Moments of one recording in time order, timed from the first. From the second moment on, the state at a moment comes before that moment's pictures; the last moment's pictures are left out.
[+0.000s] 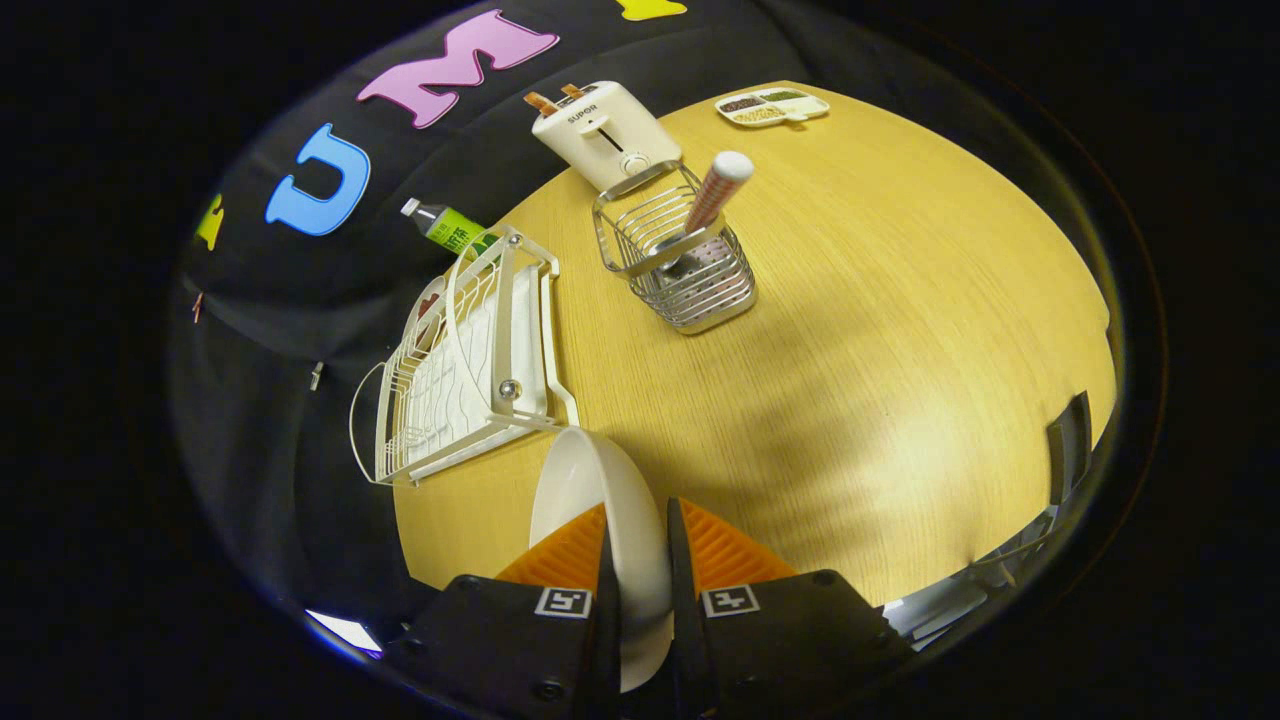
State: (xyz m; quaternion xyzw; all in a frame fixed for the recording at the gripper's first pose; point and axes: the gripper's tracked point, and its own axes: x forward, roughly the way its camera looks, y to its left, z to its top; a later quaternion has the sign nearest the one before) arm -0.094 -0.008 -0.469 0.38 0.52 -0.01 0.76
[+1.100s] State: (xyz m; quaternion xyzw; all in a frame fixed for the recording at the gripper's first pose) arm -0.067 -0.074 -0.424 0.34 0.46 0.04 0.82
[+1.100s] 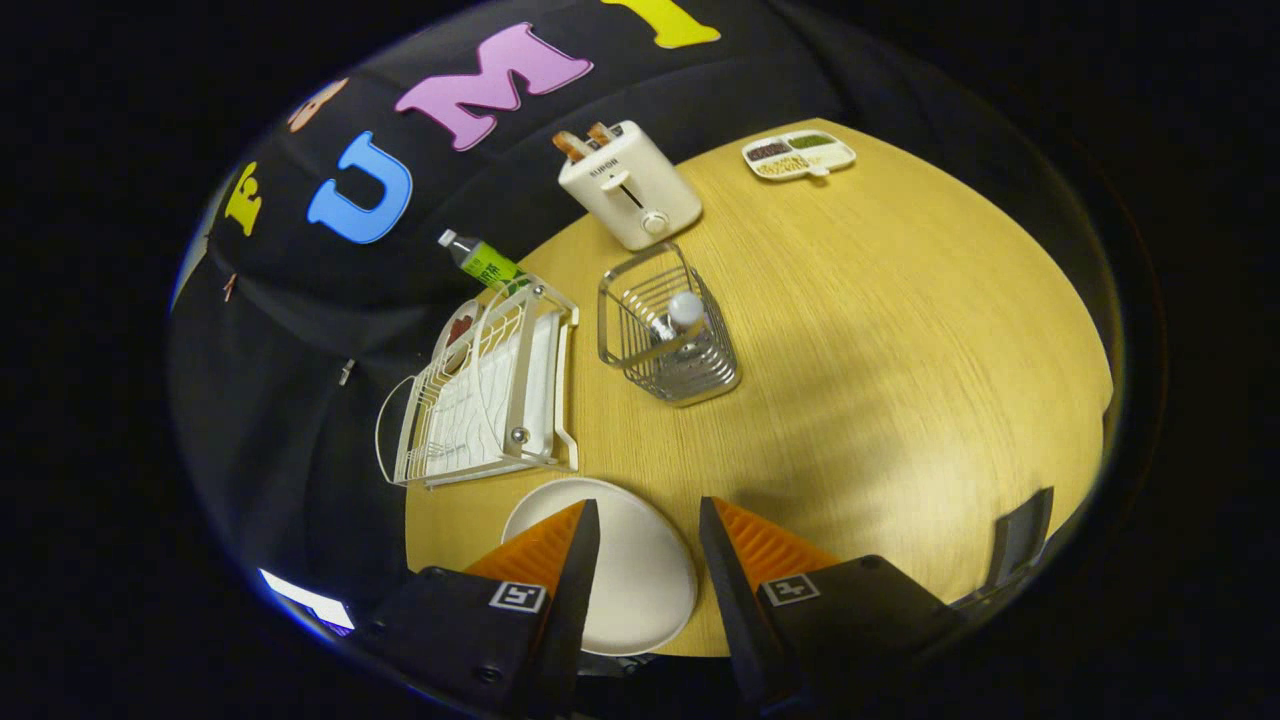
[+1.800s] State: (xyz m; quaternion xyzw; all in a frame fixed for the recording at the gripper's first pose) arm 0.009 -0.122 -0.402 0.07 0.41 0.12 0.90
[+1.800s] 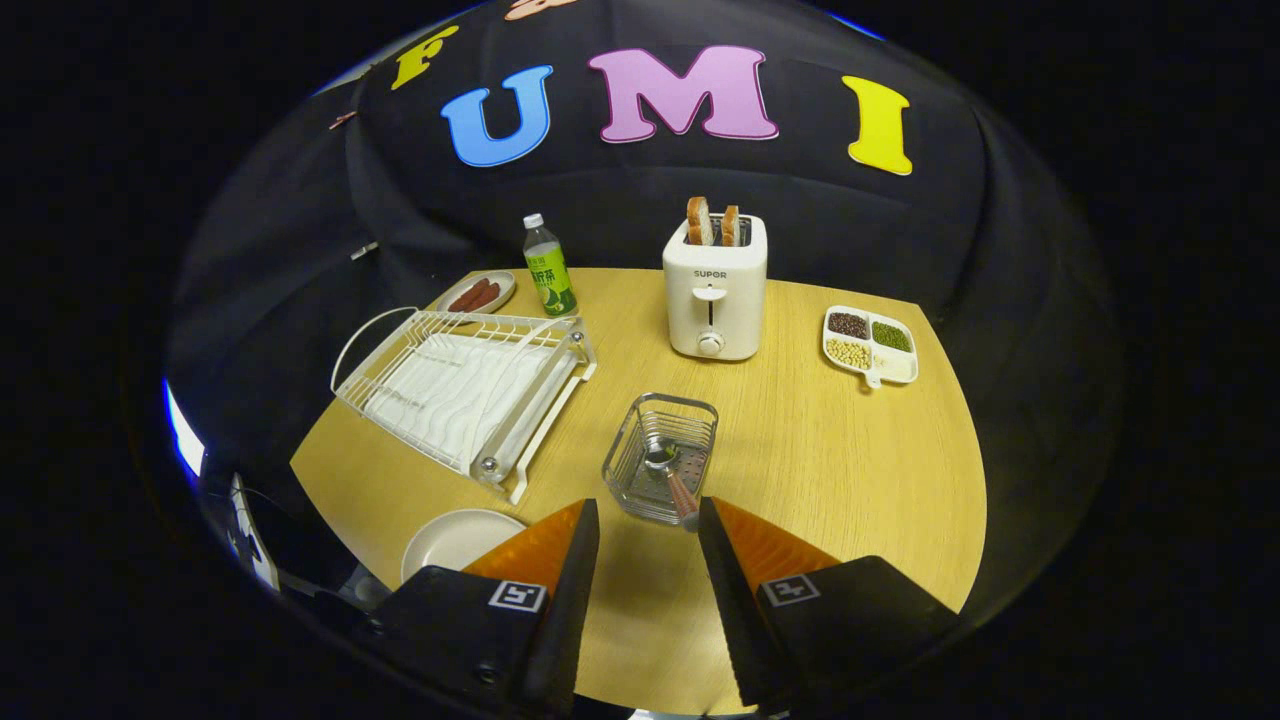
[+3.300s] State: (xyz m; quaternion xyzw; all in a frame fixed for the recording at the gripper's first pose) arm -0.010 -0.109 -0.297 0.09 0.37 0.12 0.92
